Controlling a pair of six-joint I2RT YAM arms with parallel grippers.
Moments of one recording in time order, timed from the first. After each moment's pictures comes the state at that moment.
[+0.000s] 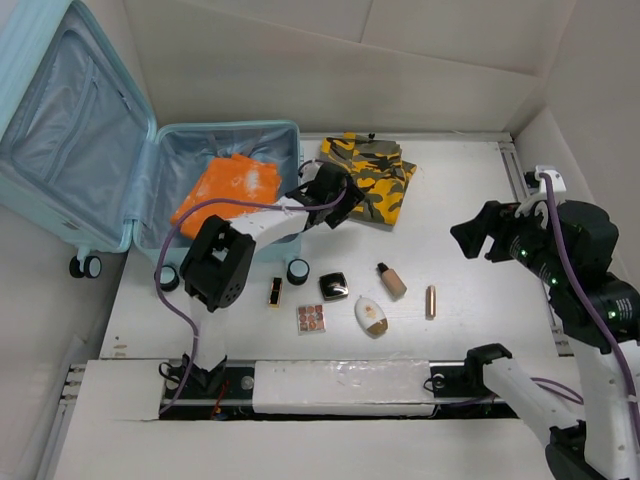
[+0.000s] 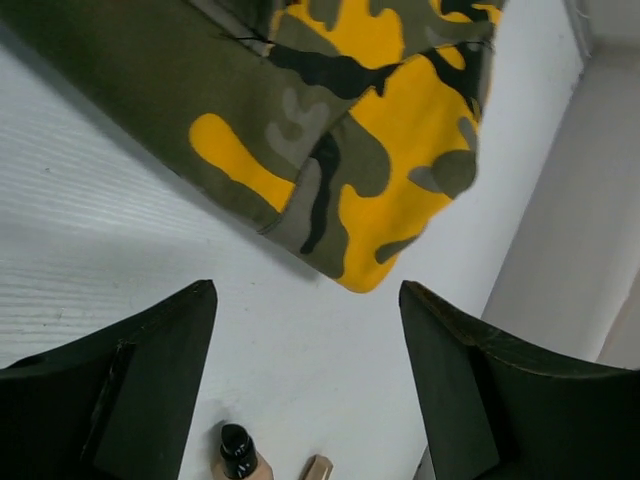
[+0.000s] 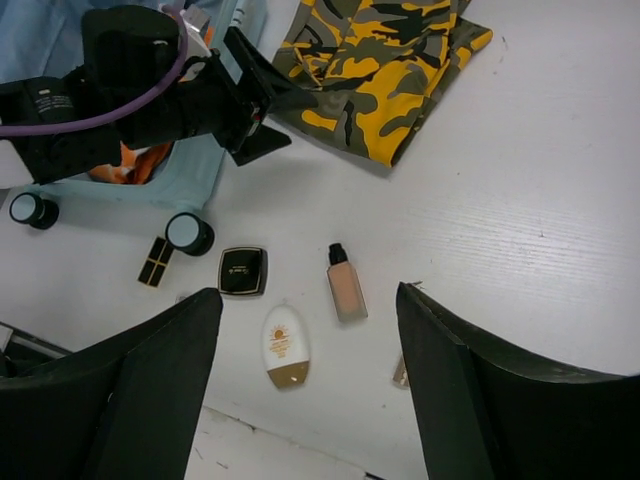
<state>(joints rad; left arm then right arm) -0.66 1.96 1.44 -0.17 -0.09 -1.23 0.21 0.77 1.38 -0.97 -0.17 0.25</state>
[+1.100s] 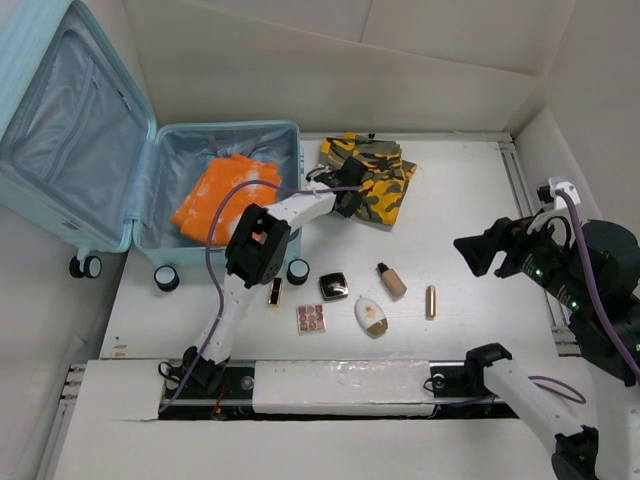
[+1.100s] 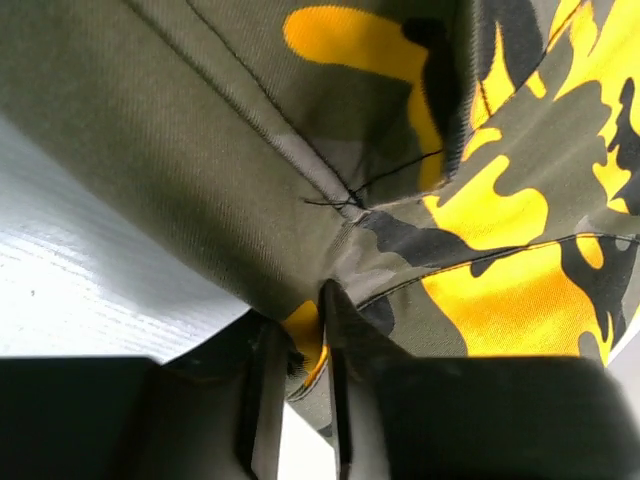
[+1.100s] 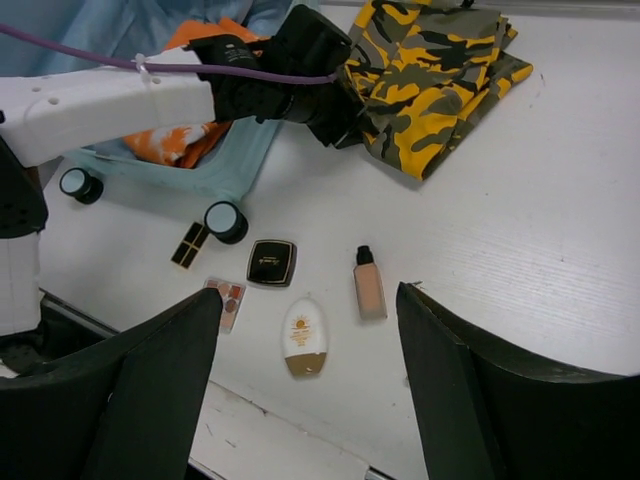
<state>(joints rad) -0.66 2.39 1.98 -0.59 -0.25 -1.46 0.27 0.71 1.45 -1.02 -0.21 0.23</state>
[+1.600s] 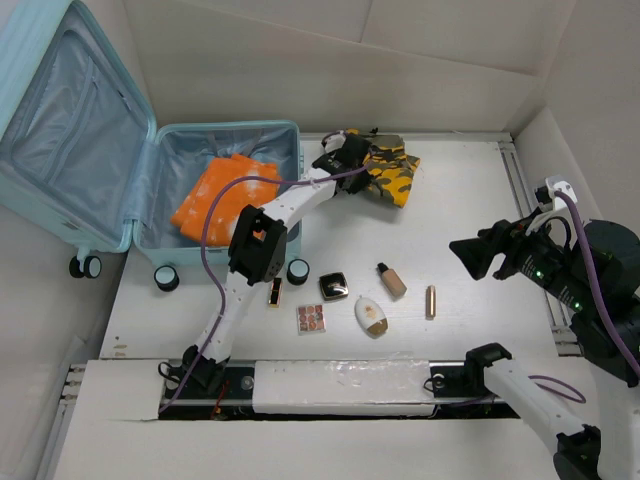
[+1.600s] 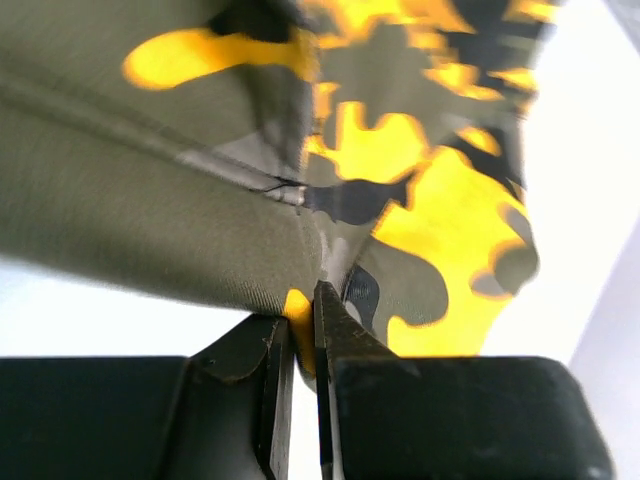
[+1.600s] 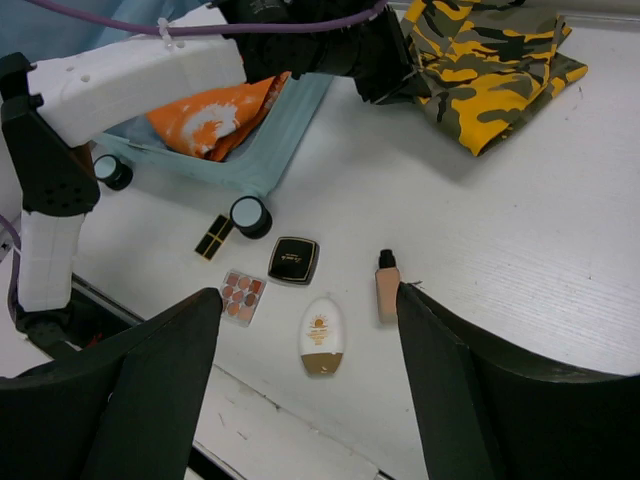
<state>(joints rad) -0.65 2.44 2.22 -0.60 -0.19 -1.11 0.29 0.70 1.46 -1.01 -0.27 0.23</state>
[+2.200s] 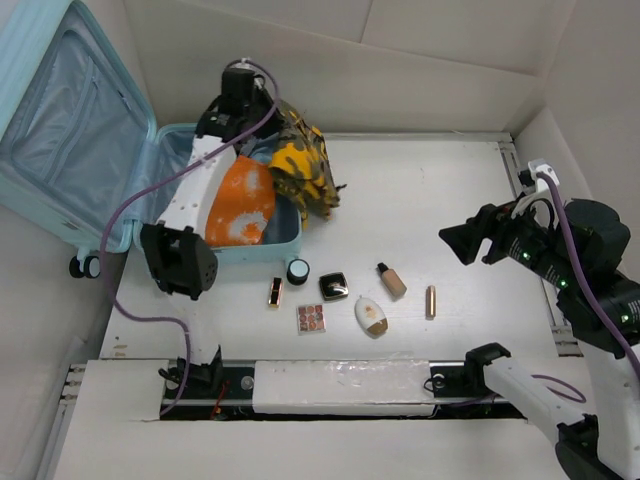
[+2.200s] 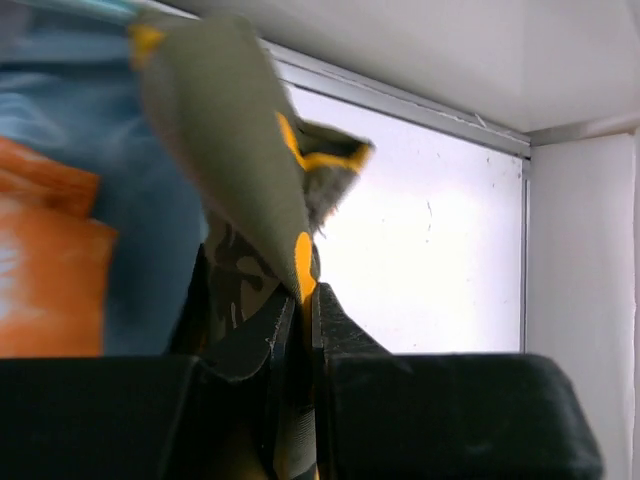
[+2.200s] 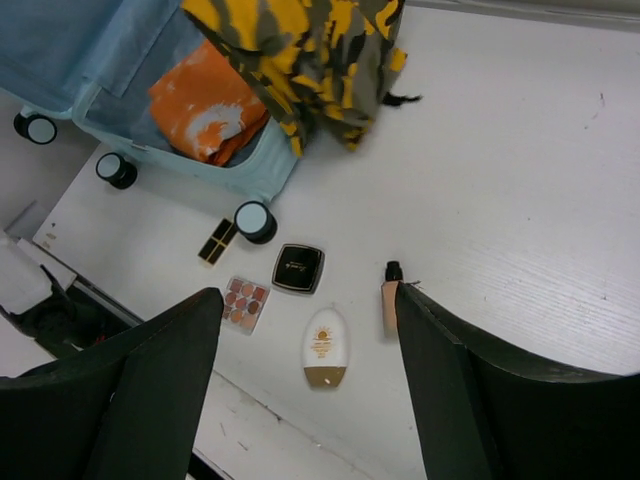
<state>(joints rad) -0.28 1.99 2.12 -0.64 0.12 -0.67 0.31 0.78 1.46 -0.95 -0.28 0.23</state>
